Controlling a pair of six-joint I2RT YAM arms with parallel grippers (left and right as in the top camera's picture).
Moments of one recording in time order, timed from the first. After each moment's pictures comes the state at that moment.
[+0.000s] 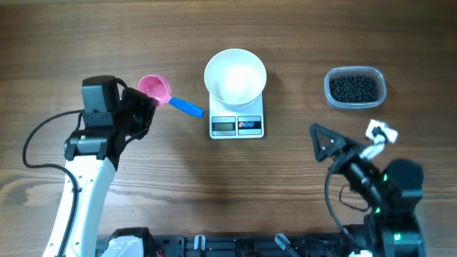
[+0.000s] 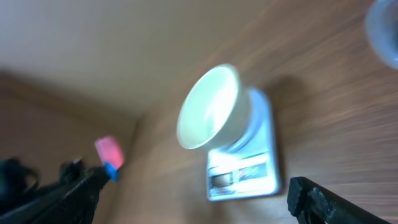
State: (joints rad) left arm 0.03 1.20 0.90 -0.53 0.28 -1.17; right arm 0.01 0.47 0.46 -0.30 -0.53 0.80
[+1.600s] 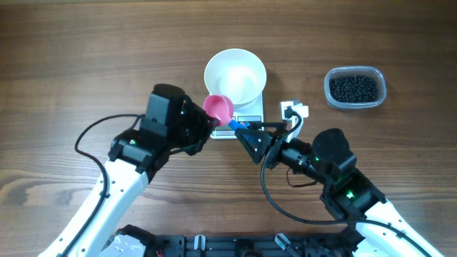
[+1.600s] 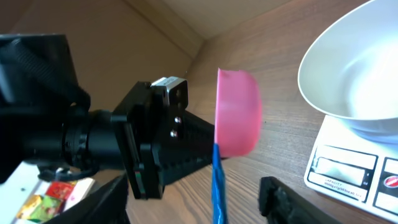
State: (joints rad) left arm -0.41 1.20 0.90 -0.54 0.34 -1.45; right arm 0.61 0.93 0.52 0.20 -0.37 0.78
